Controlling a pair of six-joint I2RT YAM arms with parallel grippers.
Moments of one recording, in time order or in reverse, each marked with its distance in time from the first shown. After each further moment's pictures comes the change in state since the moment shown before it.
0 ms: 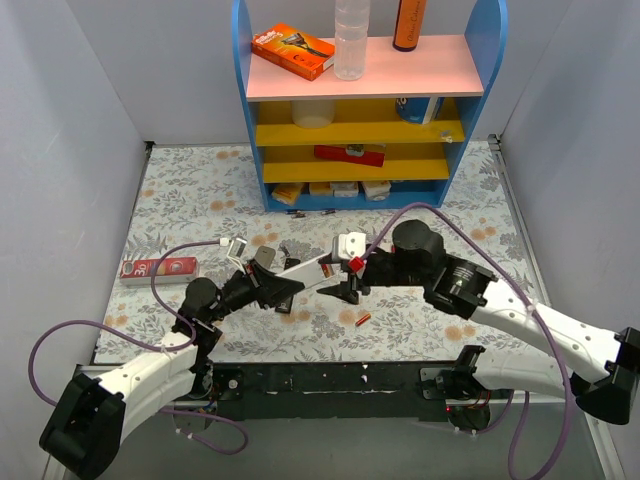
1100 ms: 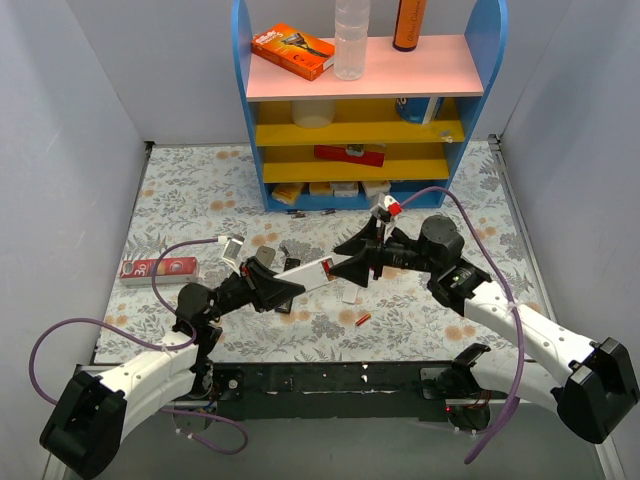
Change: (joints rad) left arm -0.001 0.014 -0.001 0.192 0.098 -0.055; right arm -0.323 -0.034 -0.283 0.504 -0.241 0.663
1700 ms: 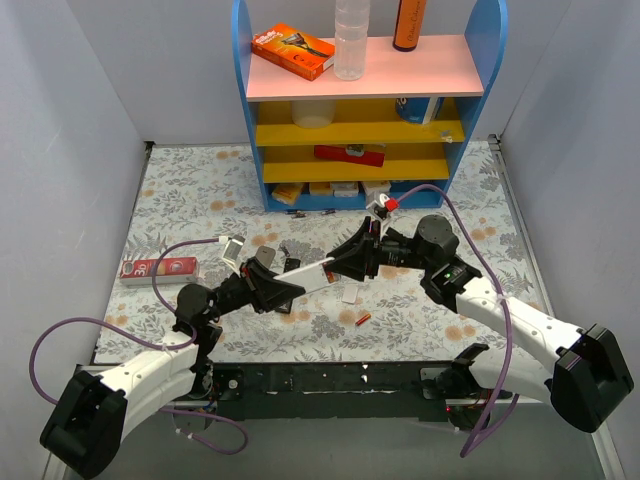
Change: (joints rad) left arm 0.000 0.001 0.000 0.030 0.028 -0.012; right arm -0.002 0.080 -0.010 0.154 -0.060 0.125
